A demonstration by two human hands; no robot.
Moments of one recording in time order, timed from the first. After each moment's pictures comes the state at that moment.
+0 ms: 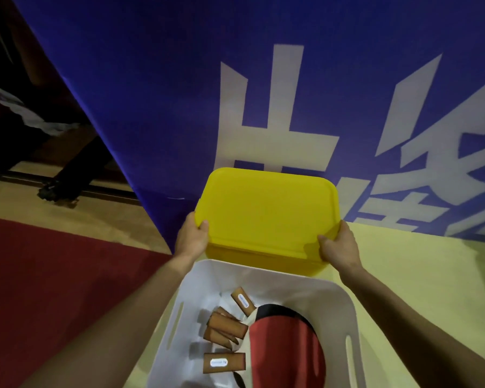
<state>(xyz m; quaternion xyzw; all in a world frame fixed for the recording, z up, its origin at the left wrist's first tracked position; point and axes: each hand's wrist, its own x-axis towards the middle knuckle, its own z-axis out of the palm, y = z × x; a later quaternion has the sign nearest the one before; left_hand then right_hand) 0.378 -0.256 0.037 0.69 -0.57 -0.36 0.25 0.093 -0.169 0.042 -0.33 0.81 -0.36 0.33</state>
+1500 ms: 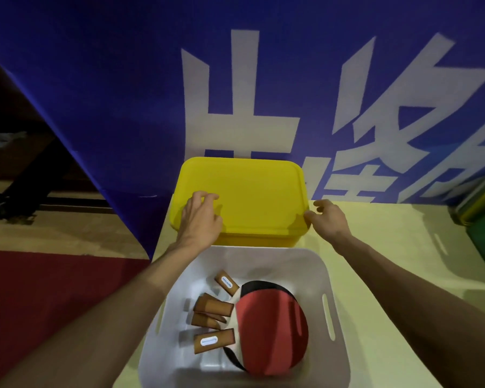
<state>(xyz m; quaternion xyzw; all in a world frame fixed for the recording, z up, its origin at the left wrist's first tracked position) 0.334 -0.225 0.068 0.54 -0.80 -0.19 0.15 0.079 -0.137 0.067 -0.36 0.83 -0.30 0.28</state>
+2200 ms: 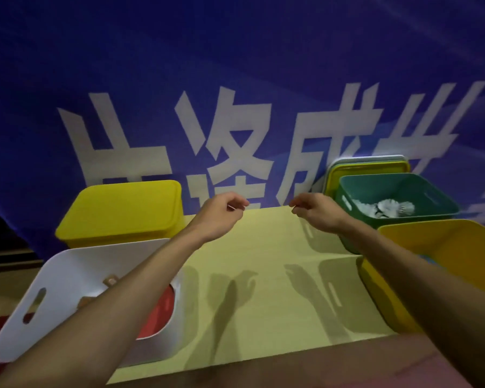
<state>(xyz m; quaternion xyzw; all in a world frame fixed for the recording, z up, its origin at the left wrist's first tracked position) 0.080 0.033 0.190 0.36 -0.82 -0.38 0.22 -0.137 0.136 0.187 -0.54 0.79 -0.24 0.17</state>
